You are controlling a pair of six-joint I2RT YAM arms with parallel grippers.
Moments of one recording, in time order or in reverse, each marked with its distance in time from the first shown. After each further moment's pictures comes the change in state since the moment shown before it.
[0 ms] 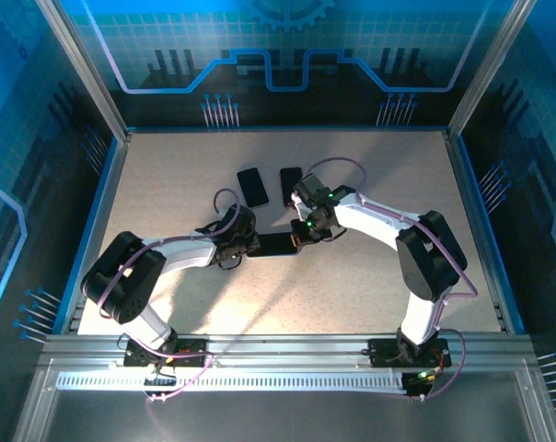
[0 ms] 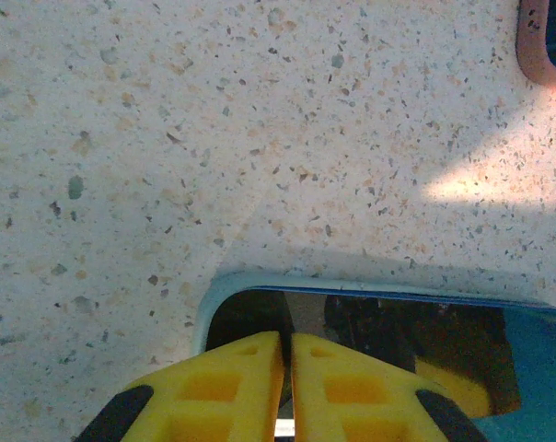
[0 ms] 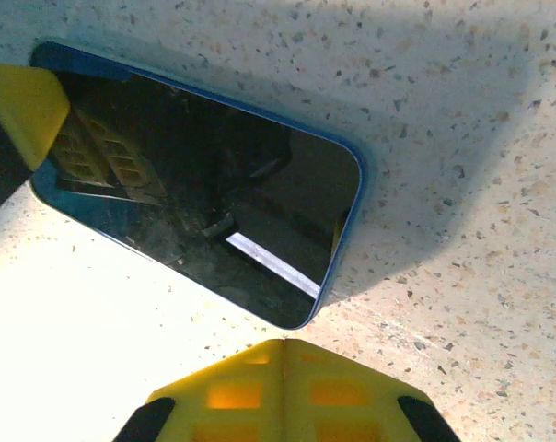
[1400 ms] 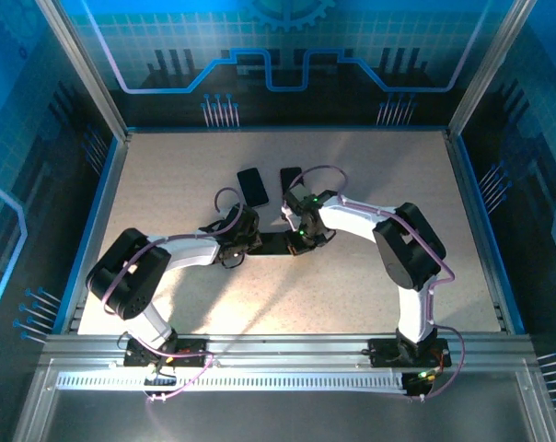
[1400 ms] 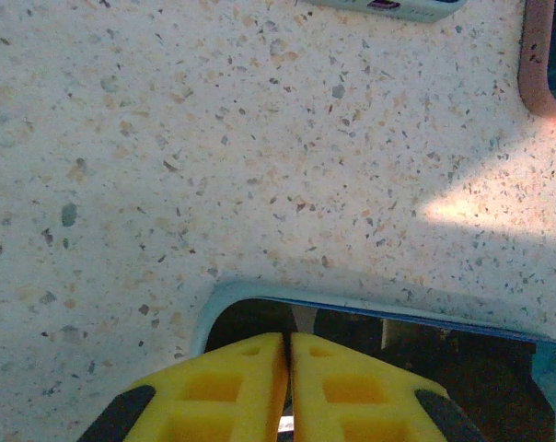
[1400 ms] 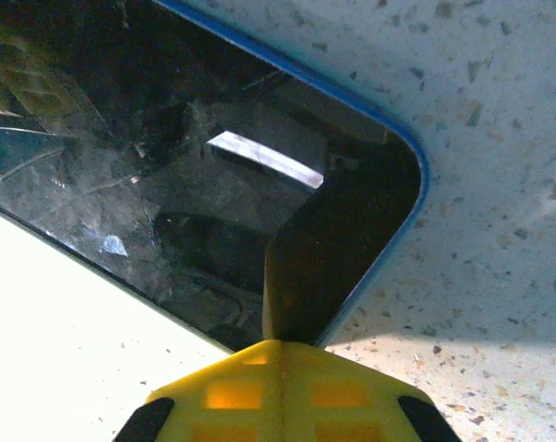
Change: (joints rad) left arm -0.015 0.037 0.015 0.028 -0.045 -0.035; right arm 0.050 0.162 0.029 -0.025 0.057 -0.106
